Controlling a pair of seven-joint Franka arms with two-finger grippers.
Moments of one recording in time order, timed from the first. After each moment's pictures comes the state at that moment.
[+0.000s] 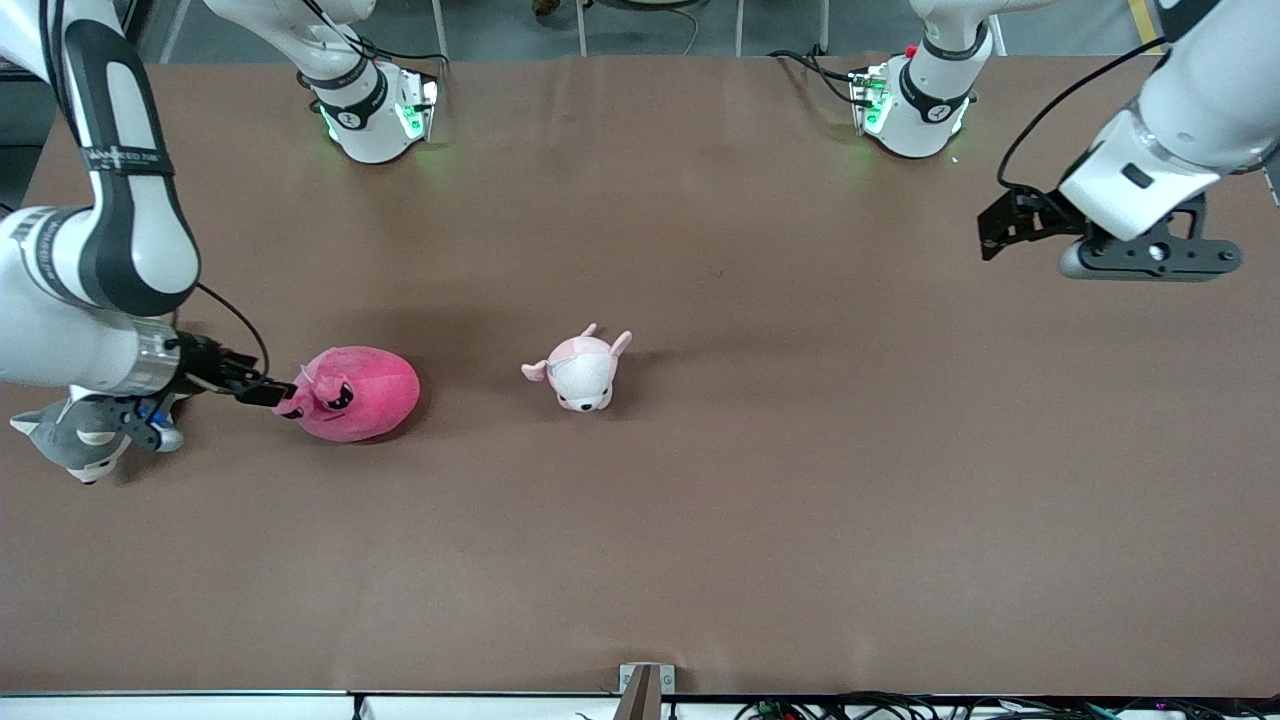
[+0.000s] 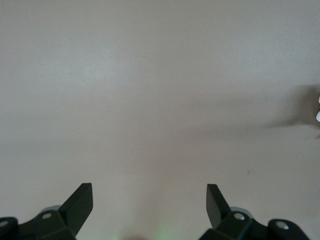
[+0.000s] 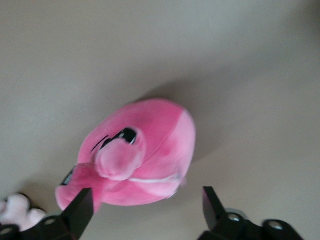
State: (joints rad) left arm 0.16 -0.01 -0.37 -1.61 -0.01 1.56 -0.15; right arm -0.04 0.30 -0.06 -1.77 0.19 1.91 0.22
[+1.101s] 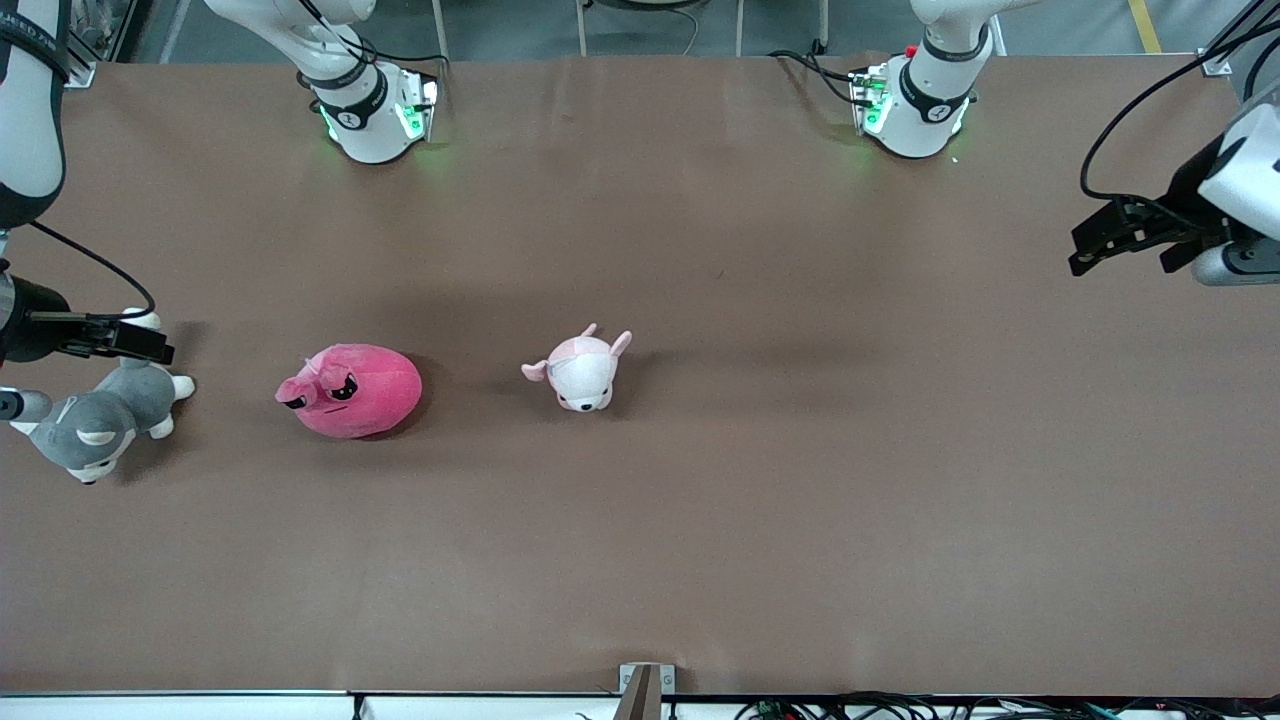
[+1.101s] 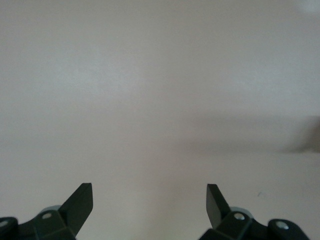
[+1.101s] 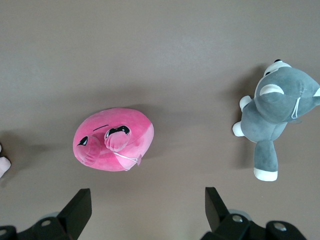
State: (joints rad) left arm 0.28 -0.01 -0.36 -1.56 -0.01 1.58 -0.11; right arm -0.03 0.27 -0.04 -1.37 -0.01 1.53 0.03
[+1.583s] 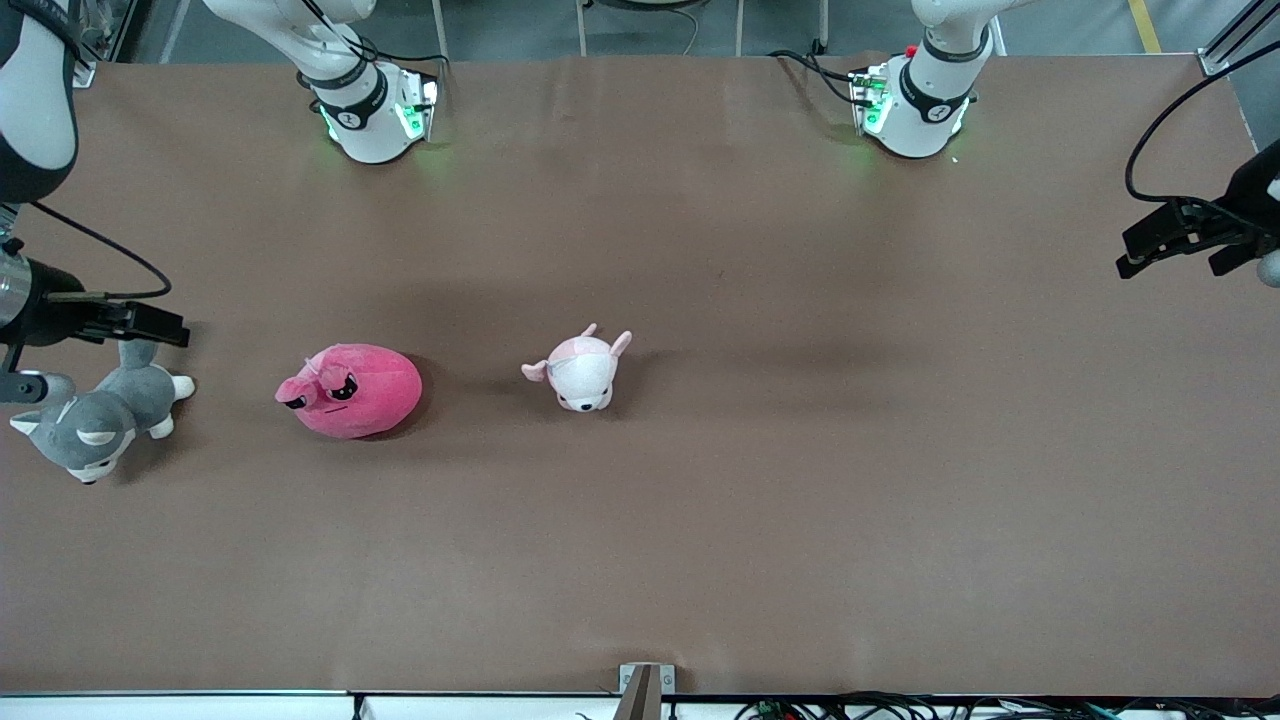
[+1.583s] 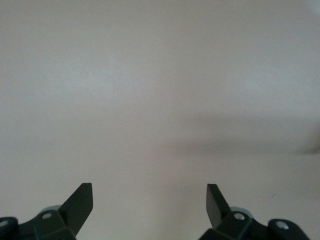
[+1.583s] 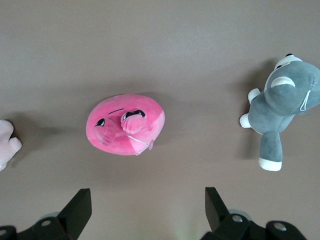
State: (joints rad) left arm 0.35 -0.01 -0.35 -1.56 -0.01 1.59 -0.02; right arm 0.01 0.25 -0.02 -1.35 -0.01 1.45 0.03
